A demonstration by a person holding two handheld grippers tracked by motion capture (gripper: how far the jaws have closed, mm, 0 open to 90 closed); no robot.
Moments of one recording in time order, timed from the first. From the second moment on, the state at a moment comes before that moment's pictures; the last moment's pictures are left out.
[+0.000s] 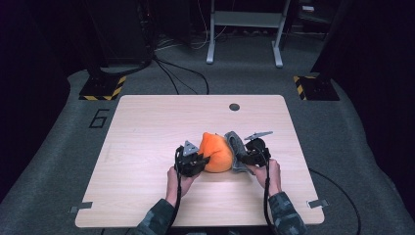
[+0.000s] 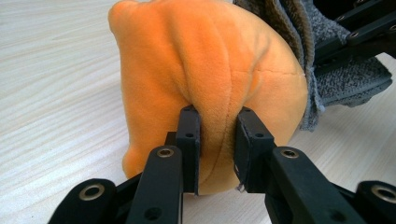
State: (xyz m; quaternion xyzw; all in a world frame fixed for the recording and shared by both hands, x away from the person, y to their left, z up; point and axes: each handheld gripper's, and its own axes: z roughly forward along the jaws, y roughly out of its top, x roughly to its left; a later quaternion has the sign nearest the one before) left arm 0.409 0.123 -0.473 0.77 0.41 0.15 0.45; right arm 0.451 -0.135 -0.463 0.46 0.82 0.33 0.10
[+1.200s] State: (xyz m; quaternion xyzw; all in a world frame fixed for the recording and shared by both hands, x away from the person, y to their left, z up) left arm 0.410 0.130 -0.474 0.78 0.41 0.16 0.45; right arm 0.454 -0.104 -0.432 0.41 0.83 0.35 0.11
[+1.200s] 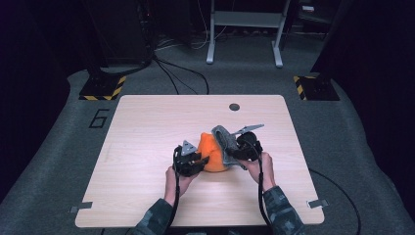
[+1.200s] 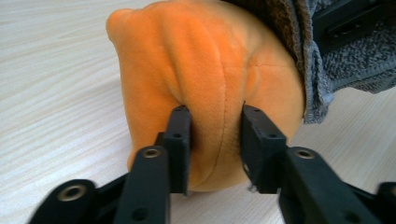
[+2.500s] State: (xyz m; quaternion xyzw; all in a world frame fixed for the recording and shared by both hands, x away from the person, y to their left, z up) left arm 0.393 0.115 -0.455 0.79 0.39 0.18 0.44; right arm 0.439 -0.088 -0.401 0.38 0.83 0.39 0.10
